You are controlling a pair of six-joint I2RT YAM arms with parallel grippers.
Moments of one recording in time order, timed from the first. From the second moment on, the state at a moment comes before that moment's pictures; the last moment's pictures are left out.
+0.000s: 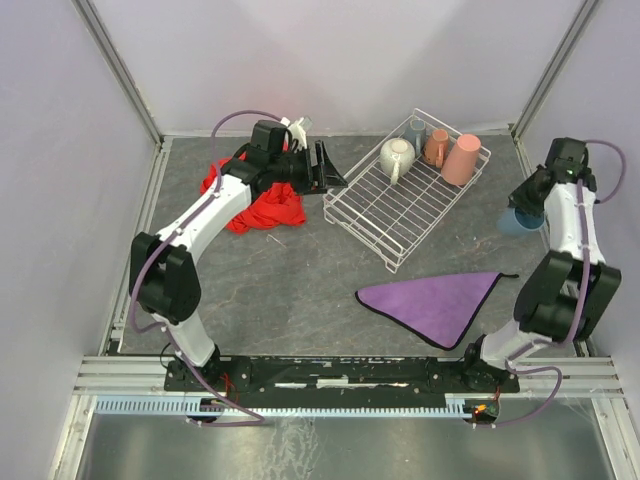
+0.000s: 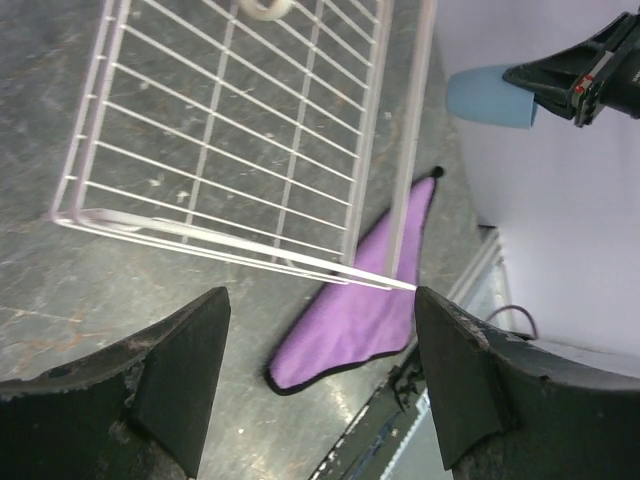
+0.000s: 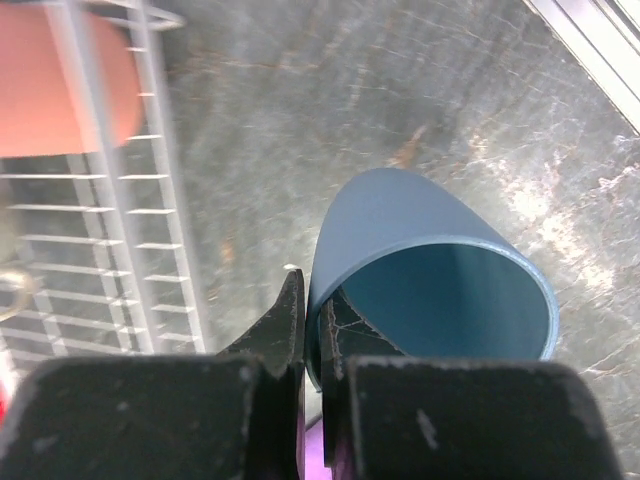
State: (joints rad) left arm -0.43 1.76 1.54 -0.40 0.56 -0.54; right arm -0.38 1.64 1.38 -0.73 0.02 0.49
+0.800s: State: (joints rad) left arm -0.45 1.72 1.31 0.46 0.68 -1.35; right arm -0.14 1.25 1.29 -0.29 -0.44 1.05
